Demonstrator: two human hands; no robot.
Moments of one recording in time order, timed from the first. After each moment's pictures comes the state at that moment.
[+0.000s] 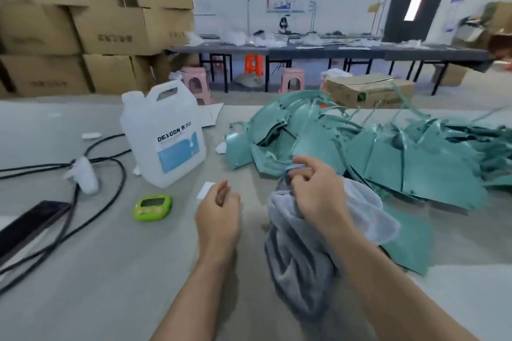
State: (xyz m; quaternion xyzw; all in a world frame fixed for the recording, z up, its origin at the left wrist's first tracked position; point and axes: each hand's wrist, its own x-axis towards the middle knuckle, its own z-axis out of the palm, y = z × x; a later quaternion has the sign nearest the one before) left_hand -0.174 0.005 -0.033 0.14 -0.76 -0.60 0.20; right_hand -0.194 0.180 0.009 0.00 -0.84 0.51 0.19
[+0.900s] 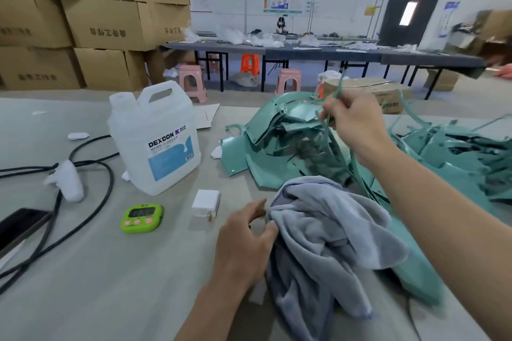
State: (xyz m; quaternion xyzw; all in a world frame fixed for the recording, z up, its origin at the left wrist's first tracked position) left_hand -0.168 0.027 -0.039 0.00 -0.86 -0.50 0.12; right_hand -0.270 0.227 0.123 0.00 -0.84 0.48 0.24
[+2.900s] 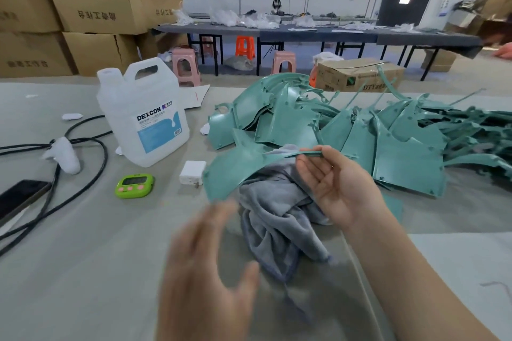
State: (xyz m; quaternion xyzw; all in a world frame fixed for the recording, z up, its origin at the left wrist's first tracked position) left_hand -0.023 0.035 -0.034 -0.15 -0.87 -0.27 0.39; right_hand -0.146 0.232 0.037 -0.09 -0.35 0.93 -0.02
